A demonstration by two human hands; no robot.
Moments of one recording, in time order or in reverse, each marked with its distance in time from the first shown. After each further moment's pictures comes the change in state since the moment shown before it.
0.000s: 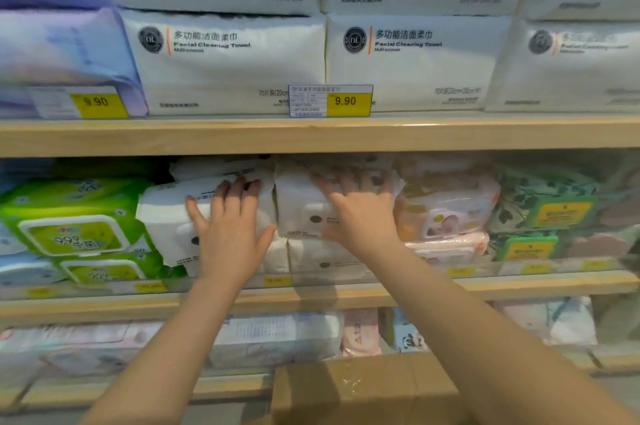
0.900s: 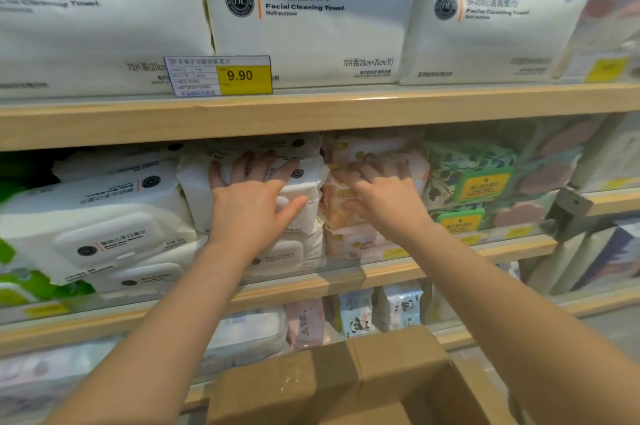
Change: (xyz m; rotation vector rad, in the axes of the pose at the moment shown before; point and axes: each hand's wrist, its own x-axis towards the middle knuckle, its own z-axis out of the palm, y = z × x) left_hand 0.040 0.123 -0.002 -0.052 -0.184 0.176; right_hand -0.048 0.130 0.006 -0.030 -0.066 0.086
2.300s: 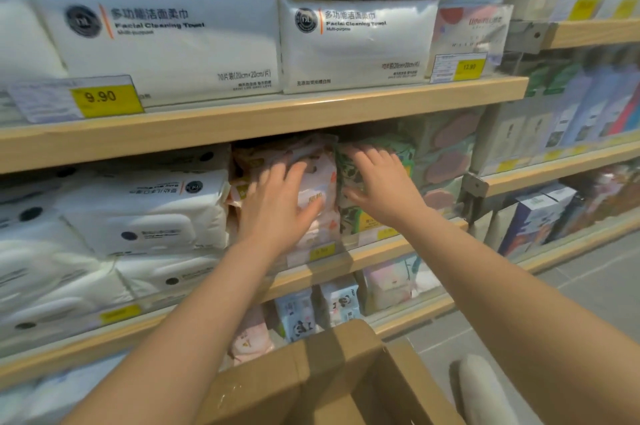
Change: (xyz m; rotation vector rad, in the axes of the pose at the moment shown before) left_hand 0.020 0.144 -0.002 -0.383 0.051 0.201; right_hand -0.044 0.118 -0.010 0.110 0.187 0.158
